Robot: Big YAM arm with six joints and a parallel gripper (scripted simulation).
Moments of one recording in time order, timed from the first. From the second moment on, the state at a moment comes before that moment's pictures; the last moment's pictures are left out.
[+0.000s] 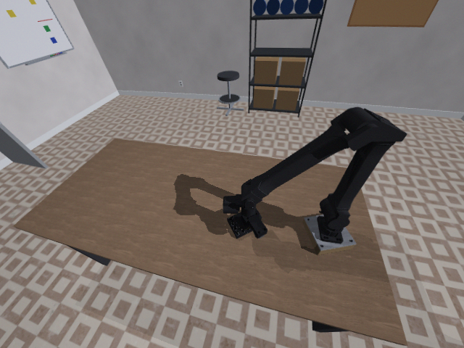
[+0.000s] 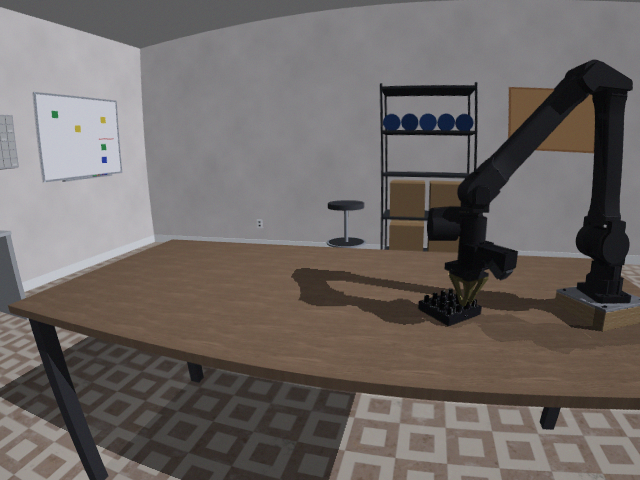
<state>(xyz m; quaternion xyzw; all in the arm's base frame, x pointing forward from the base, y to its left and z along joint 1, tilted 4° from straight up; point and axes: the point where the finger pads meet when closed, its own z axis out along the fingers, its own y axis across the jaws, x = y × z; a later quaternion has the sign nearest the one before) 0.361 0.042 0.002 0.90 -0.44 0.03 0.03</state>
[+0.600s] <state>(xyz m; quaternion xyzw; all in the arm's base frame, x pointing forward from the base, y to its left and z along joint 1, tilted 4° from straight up) 0.360 0.042 0.002 0.90 -0.43 0.03 0.03</state>
